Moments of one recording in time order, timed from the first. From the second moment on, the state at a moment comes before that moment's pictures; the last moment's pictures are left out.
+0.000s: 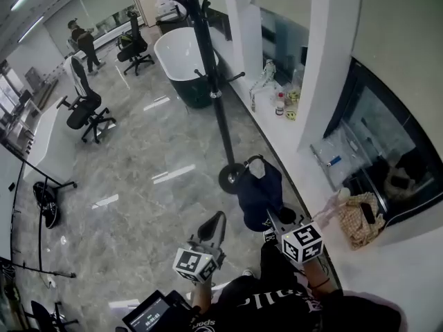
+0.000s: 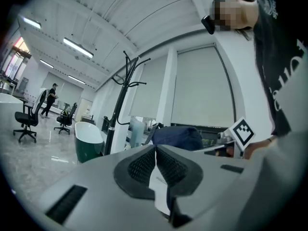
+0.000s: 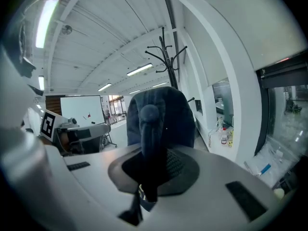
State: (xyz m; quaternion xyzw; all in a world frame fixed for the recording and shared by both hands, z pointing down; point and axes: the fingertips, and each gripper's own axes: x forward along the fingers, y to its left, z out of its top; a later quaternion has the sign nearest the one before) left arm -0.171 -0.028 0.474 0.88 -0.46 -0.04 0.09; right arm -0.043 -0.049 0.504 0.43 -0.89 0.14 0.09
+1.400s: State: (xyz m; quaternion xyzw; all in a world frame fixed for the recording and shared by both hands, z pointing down) left arm -0.081 -0.274 0.478 0.85 -0.51 -0.03 0.10; right arm 0.050 -0.377 0.483 0.39 -0.91 0.10 0.07
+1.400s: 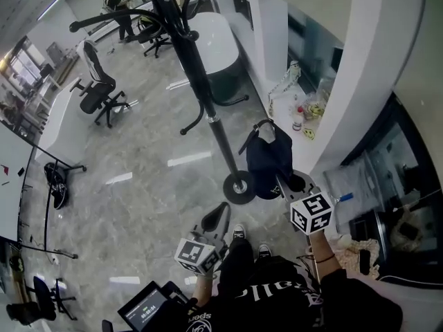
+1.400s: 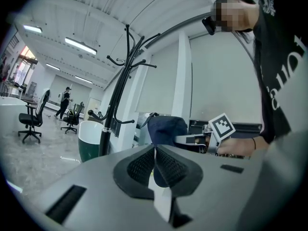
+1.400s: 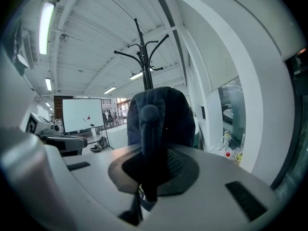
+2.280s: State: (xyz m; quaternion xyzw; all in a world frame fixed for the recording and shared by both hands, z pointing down) left arm -0.151 -0.406 0.456 0.87 -0.48 -0.04 0.08; right arm -0.013 -0.546 0.526 0.41 -0.89 0.14 0.14
